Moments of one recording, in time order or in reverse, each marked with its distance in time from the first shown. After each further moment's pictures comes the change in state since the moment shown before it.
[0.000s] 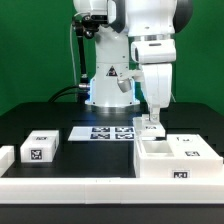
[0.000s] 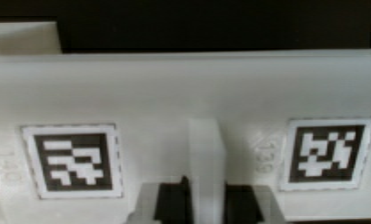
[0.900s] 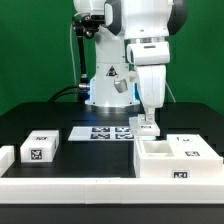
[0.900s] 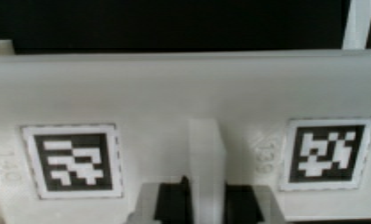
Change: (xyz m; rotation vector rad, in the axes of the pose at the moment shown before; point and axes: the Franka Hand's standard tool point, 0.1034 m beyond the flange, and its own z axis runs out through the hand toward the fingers) arm -0.007 -0.023 0.005 0.002 -0.001 0.000
